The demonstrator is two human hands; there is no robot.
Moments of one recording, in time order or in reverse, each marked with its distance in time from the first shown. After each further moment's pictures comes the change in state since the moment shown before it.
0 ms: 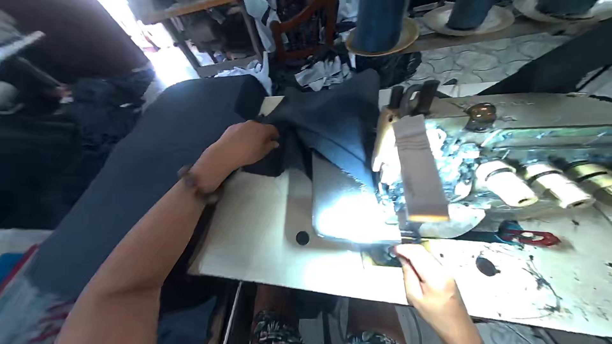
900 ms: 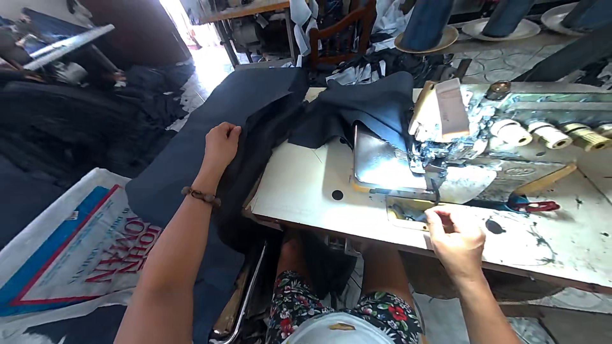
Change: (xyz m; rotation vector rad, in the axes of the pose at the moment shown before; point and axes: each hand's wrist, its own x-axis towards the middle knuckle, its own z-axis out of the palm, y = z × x) left_hand -0.177 -0.084 0.037 -0.533 0.572 -0.504; right_hand -0.006 -0.018 -0.010 0.126 0.205 0.057
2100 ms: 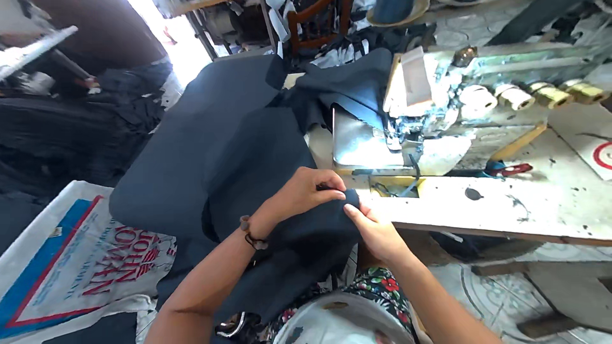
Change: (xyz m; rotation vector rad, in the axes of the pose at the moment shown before) left_hand -0.127 0.111 0.103 -0.501 -0.615 0.799; right_hand -0.011 -0.106 0.037 0.898 -0.570 0.656
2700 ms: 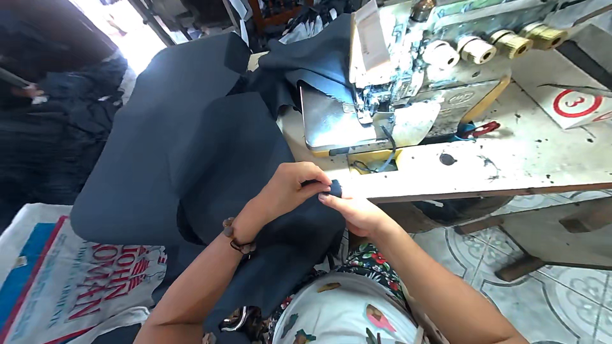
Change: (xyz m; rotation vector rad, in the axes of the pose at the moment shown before) left_hand -0.002 -0.001 0.018 0.082 -0.006 0.140; right_hand 0.005 0.006 -0.010 0.218 -0.184 0.209
